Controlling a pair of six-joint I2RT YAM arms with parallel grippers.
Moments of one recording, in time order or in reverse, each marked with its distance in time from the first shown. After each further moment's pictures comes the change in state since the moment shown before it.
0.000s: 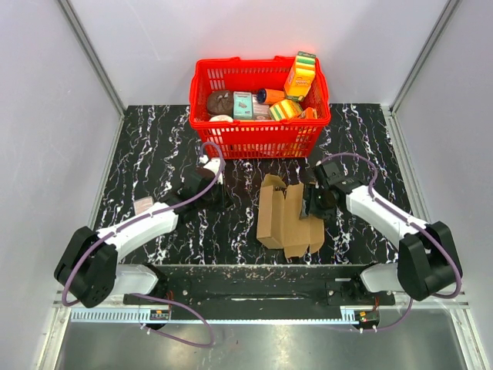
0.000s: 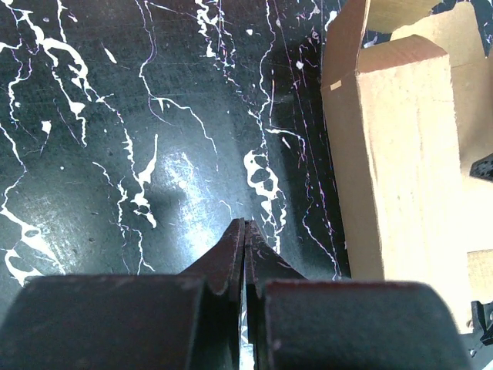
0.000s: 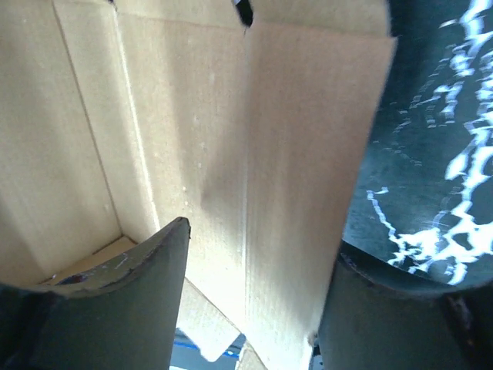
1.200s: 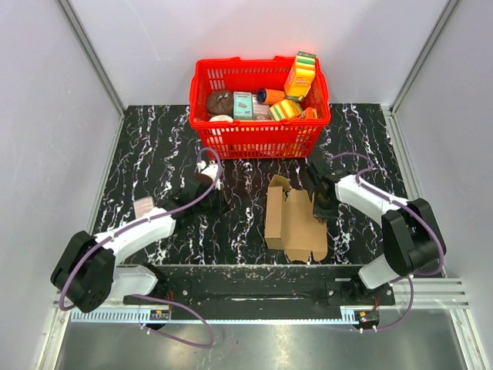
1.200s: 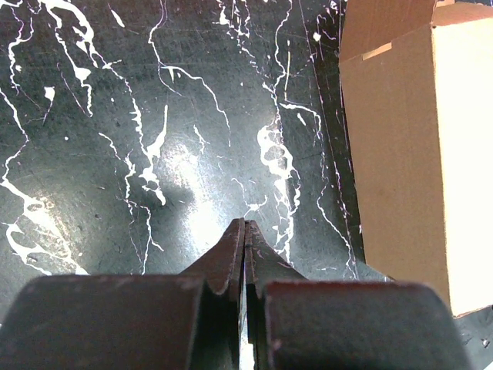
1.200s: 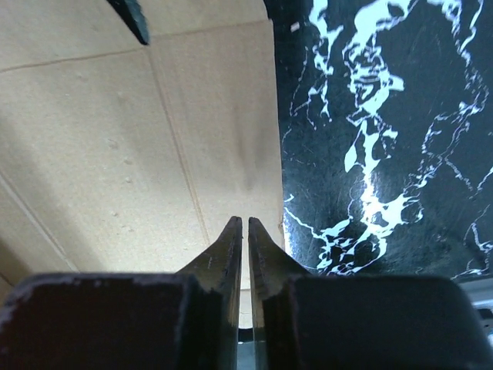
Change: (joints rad) left arm 0.000 -0.038 -0.061 0.000 0.001 0.001; right arm -0.001 0.177 0.110 -0.154 0.280 0.037
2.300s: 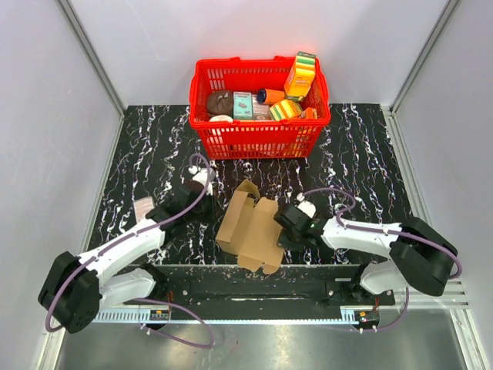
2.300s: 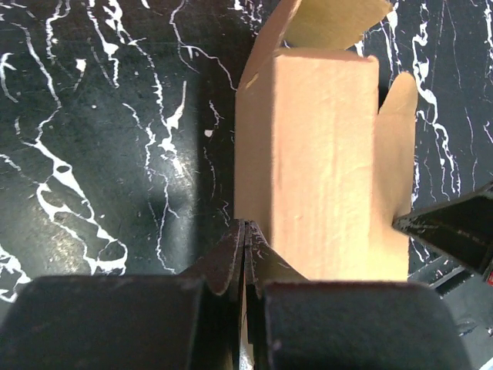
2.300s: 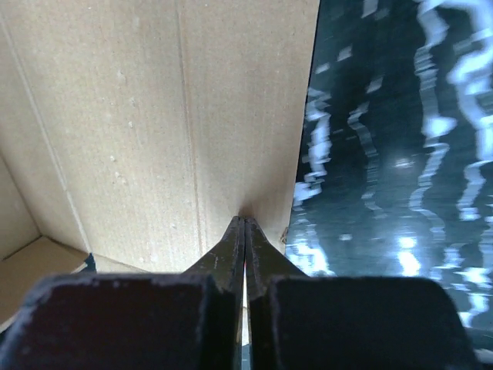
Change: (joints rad) left arm 0.000 -0.153 -0.072 -0.051 -0.018 0.000; right arm 0.506 -0.154 -0.316 0.407 -0.018 0.631
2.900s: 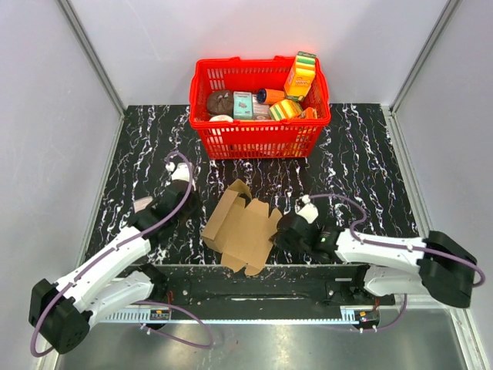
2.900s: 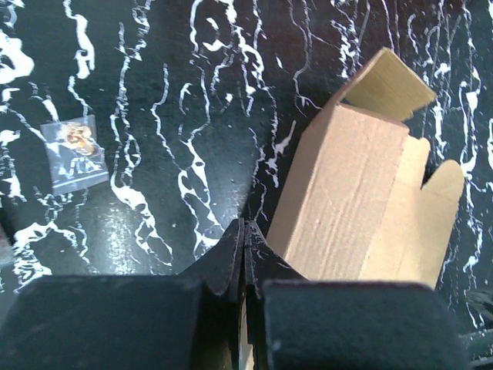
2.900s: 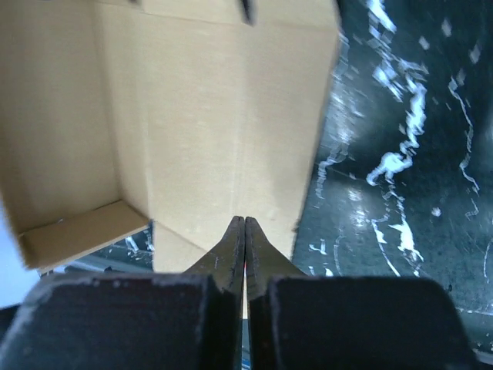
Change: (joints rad) left arm 0.002 -0.194 0.071 -0.257 -0.314 -0.002; right arm 0.153 -0.143 -0.098 0.194 0.125 0.258
